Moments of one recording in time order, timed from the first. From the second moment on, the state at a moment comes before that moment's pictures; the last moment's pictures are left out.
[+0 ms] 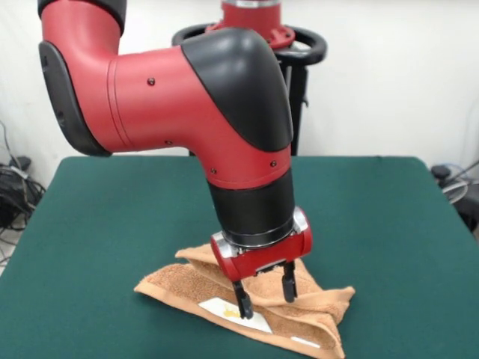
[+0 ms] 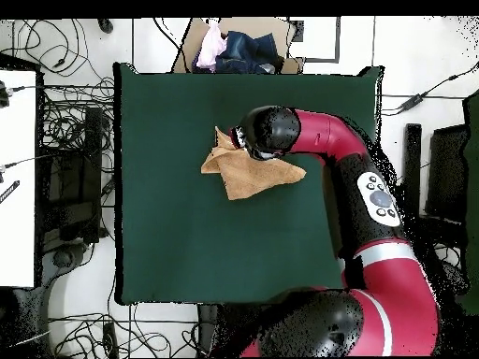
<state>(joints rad) -0.55 -0.41 0.49 1.29 -0.35 0.78 1.30</state>
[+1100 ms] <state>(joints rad) -0.56 -0.36 0.49 1.37 -0.41 0.78 1.30</state>
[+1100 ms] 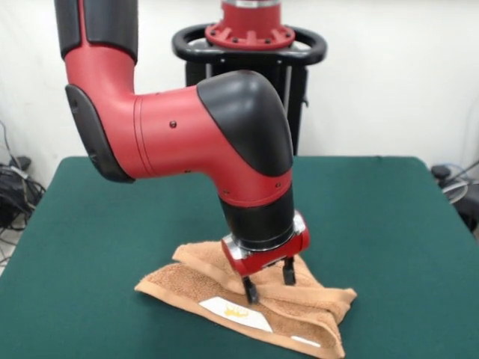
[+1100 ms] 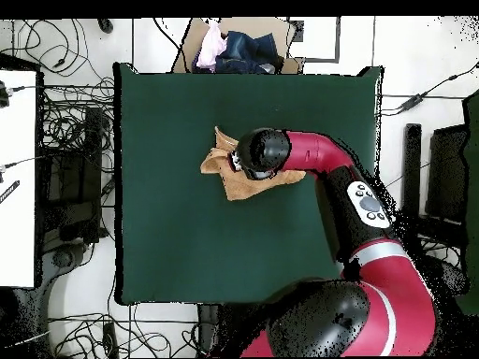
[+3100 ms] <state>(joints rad) -0.57 -0.38 0.48 1.46 -0.41 0.65 1.30</state>
